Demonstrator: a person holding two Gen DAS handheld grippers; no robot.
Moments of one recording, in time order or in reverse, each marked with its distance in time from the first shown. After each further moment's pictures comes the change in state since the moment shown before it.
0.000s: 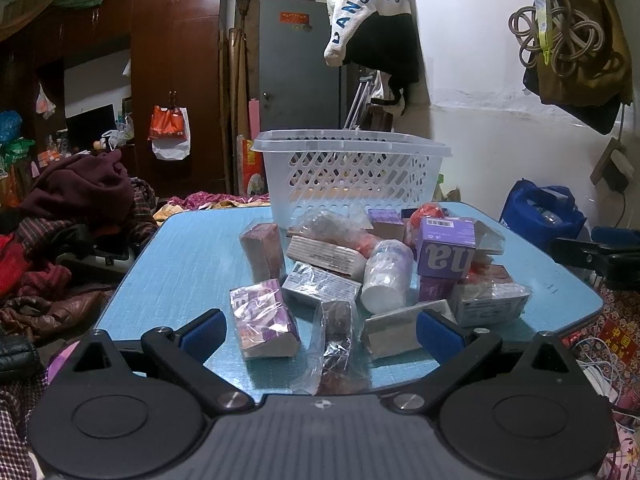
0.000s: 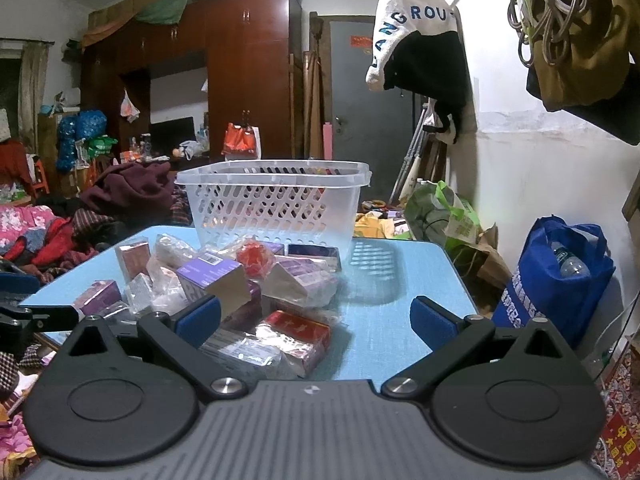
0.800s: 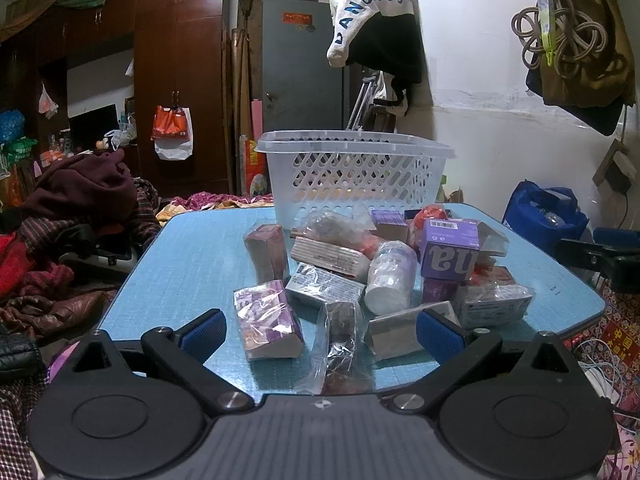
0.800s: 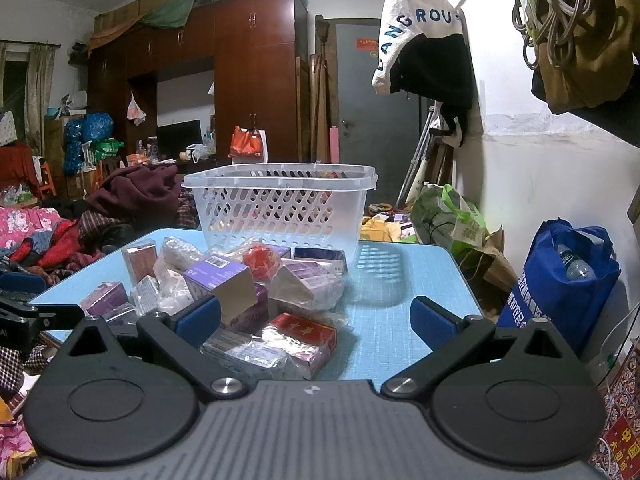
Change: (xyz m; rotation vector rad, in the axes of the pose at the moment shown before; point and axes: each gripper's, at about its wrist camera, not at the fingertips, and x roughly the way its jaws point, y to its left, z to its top) left arm 0.000 0.002 0.000 -0.004 -0.002 0.007; right arm -0.001 -0.002 -0.001 -0.001 -0.008 0.019
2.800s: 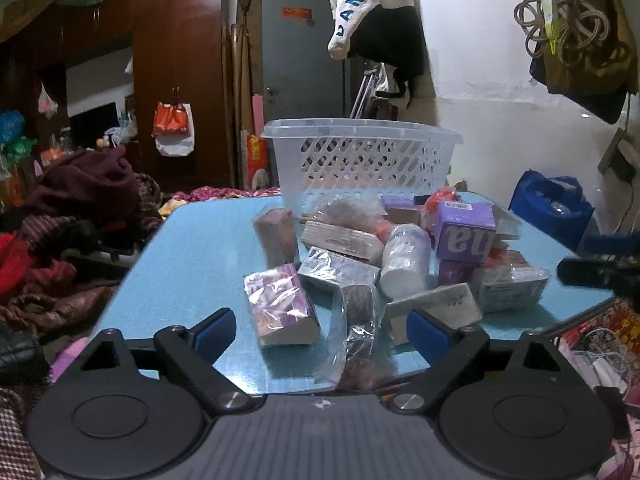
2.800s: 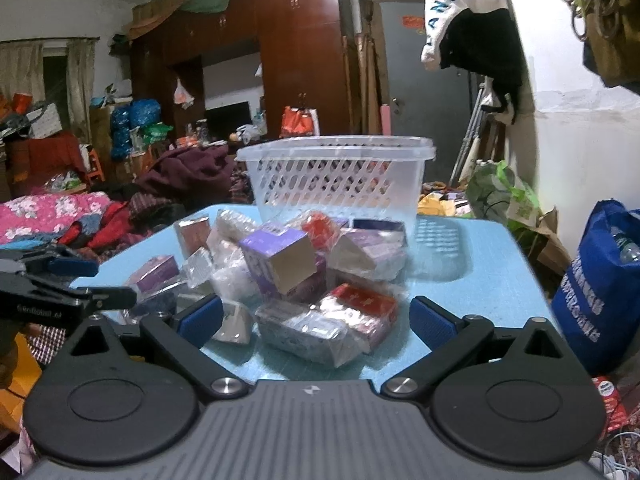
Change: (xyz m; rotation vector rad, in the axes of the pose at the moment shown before) left arm 0.008 0.010 -0.010 0.009 0.015 0.001; right arm 0.007 0.008 -0.009 -0.016 0.064 0.183
